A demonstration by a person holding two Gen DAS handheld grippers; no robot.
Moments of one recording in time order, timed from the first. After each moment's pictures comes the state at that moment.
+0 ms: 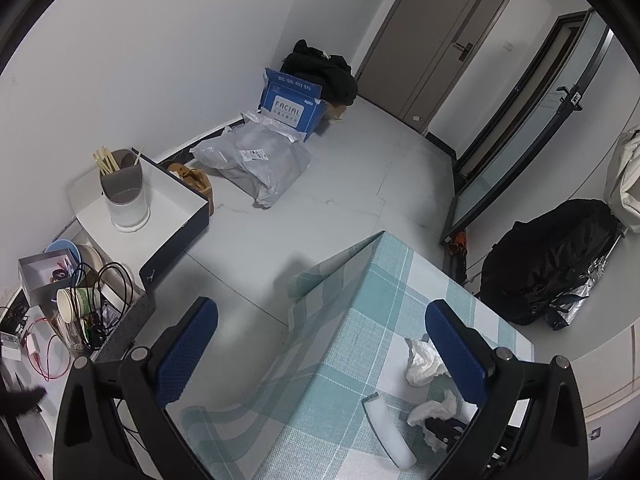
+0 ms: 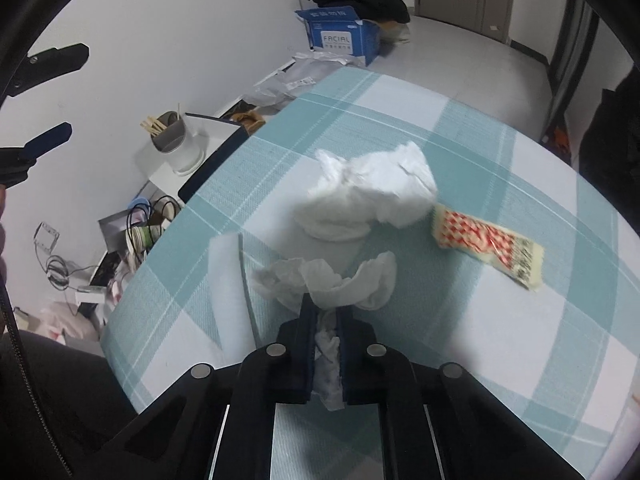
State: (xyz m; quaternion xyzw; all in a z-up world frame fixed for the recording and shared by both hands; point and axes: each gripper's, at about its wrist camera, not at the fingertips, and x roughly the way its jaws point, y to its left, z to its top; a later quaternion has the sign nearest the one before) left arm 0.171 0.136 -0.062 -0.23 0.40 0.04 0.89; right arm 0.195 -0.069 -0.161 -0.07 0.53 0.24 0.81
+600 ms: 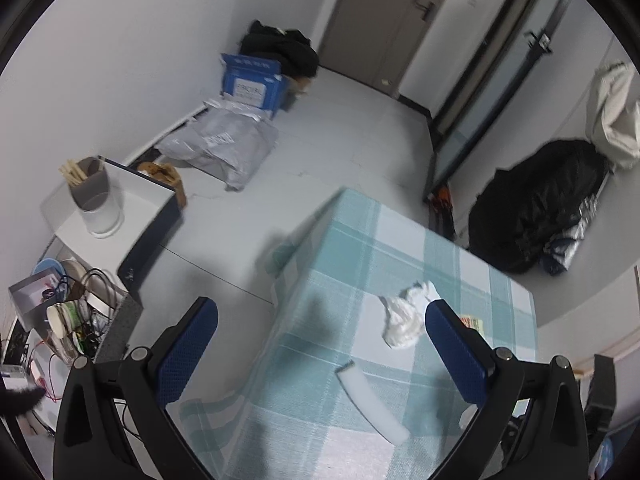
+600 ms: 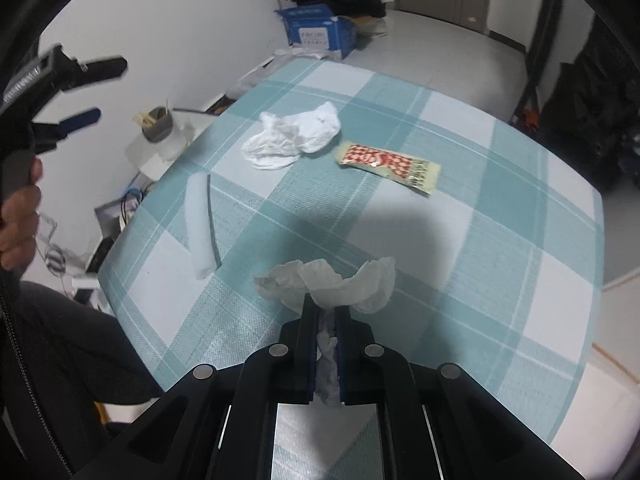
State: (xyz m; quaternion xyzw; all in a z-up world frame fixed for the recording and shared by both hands) left arm 0.177 0.093 -0.074 -0.16 0.44 -0.02 0.88; right arm 0.154 -0.142 -0.142 -0.07 0.53 0.21 0.82
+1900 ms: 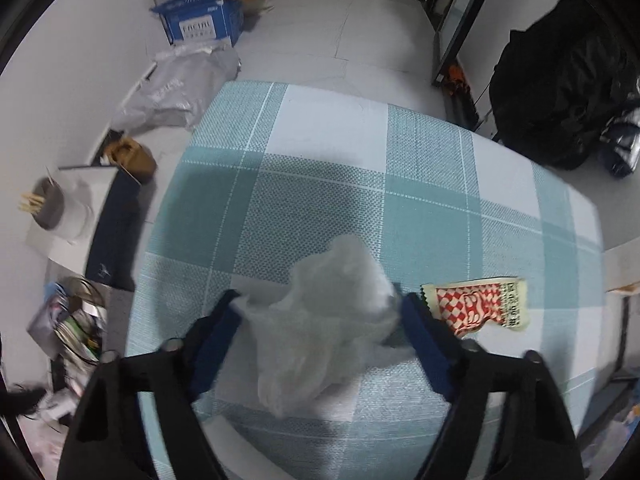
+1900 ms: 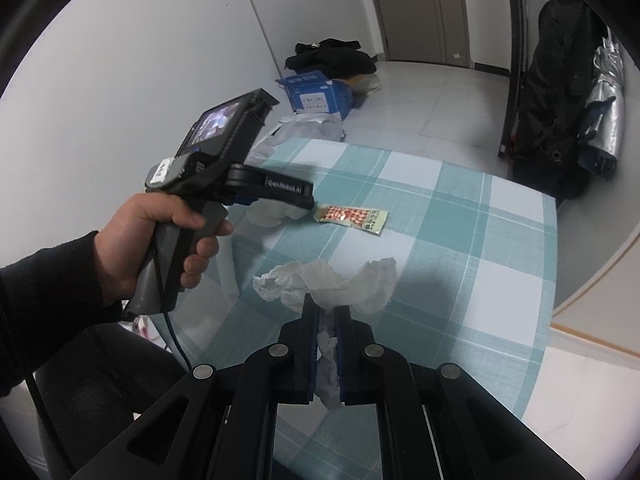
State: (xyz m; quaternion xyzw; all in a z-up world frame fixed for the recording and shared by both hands) left arm 0.244 -0.018 -0.139 -0.01 0.59 -0.01 0.81; right arm 0.120 -0.210 -0.086 0.01 0.45 0.24 0.86
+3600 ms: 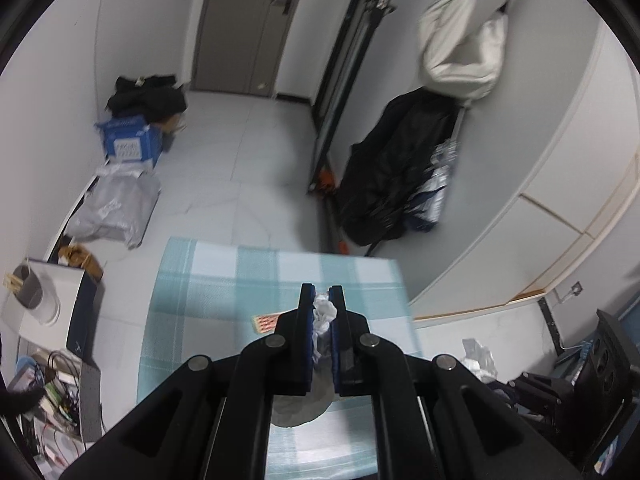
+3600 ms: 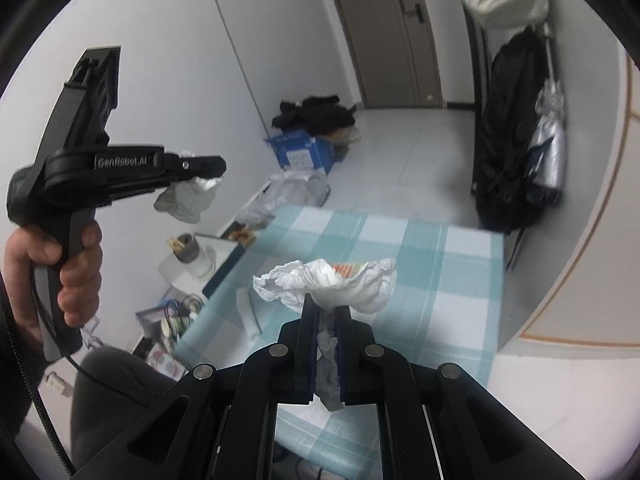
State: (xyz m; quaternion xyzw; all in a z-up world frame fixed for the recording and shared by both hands) left arm 0.138 -0.047 0.046 -0.07 0.40 -0.19 0.89; right arm 0.073 -0.247 -0.001 0.06 0.37 0.20 0.91
